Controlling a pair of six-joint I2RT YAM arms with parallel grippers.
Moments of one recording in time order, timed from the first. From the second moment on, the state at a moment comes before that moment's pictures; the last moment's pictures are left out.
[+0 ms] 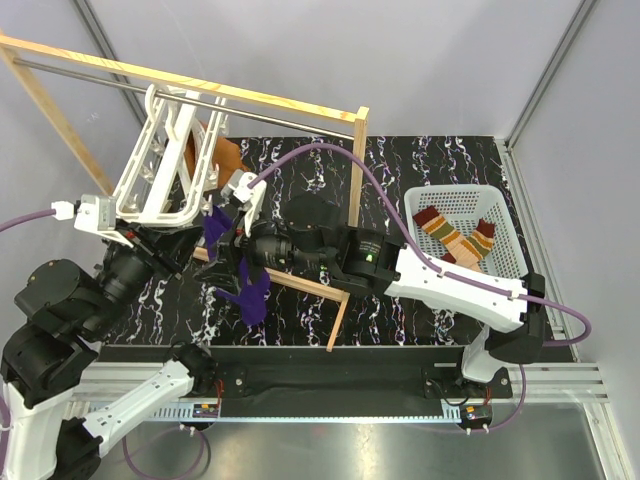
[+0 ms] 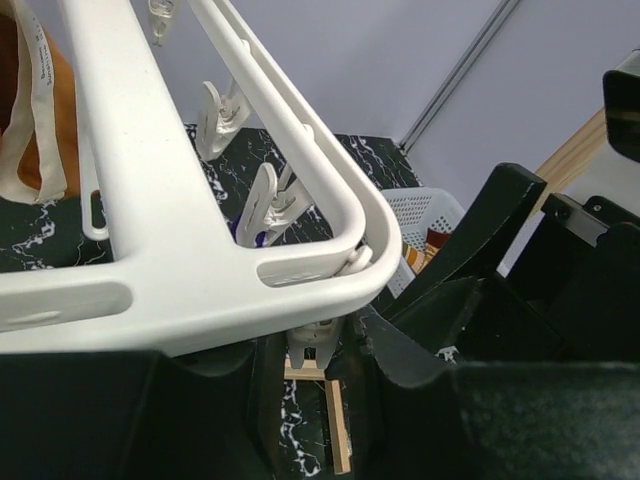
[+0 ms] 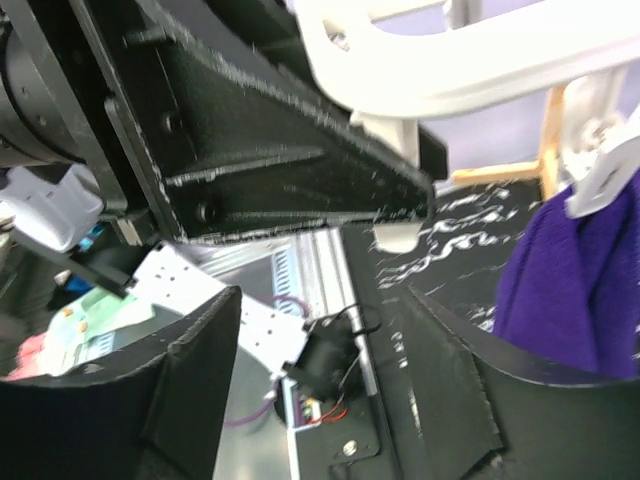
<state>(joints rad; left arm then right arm) -0.66 0.59 1.41 -0.84 -0.20 -0.43 1.29 1.64 1.80 -0.21 -0.13 0.31</state>
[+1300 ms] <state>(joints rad) -0.66 0.63 1.48 -0.95 -0.29 -0.57 1.34 0.72 1.14 -0.84 0.64 0.71</state>
